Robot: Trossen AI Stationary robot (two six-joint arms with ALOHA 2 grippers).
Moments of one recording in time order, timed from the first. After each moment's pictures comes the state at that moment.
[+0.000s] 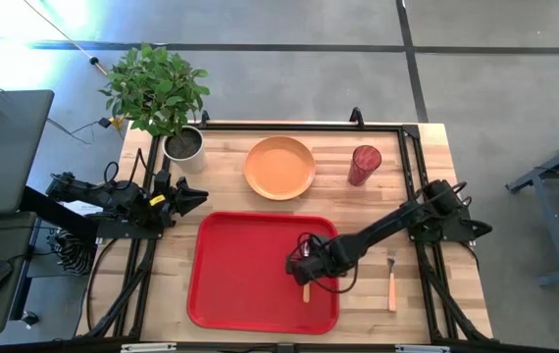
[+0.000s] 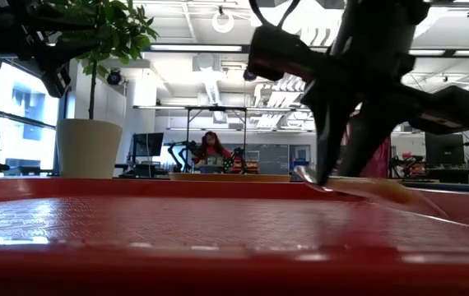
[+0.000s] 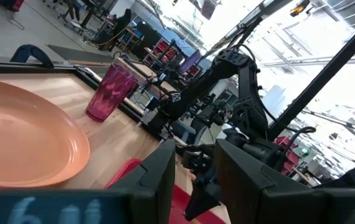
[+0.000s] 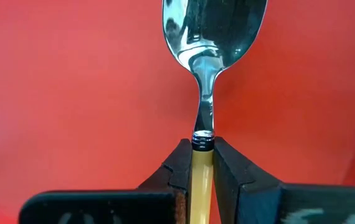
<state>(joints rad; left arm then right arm) -0.28 0.01 0.08 0.07 -0.40 -0.62 0.43 1.95 1.31 -0.59 0.10 1.97</state>
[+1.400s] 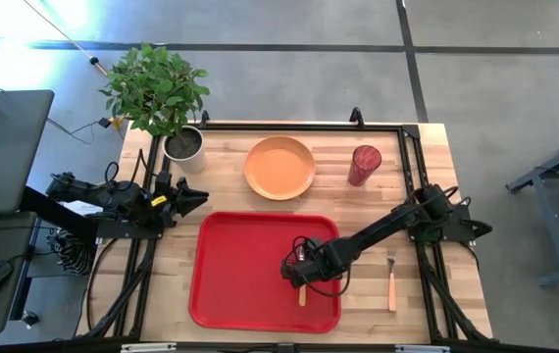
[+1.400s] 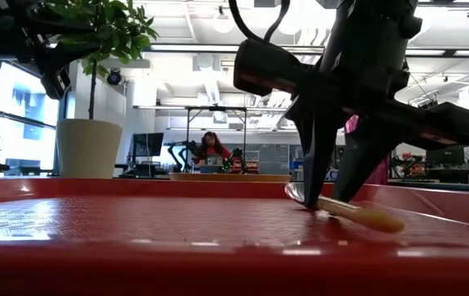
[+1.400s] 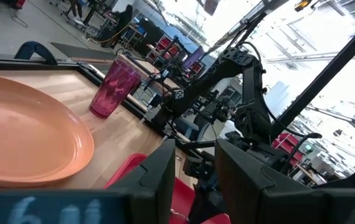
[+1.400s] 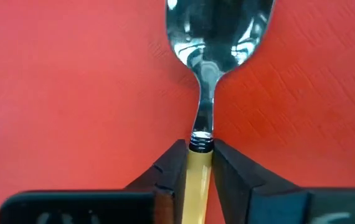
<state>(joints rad) -0.28 0.01 0.08 0.05 -0.40 -0.62 0.43 2.02 1.35 -0.57 0.07 1.95</state>
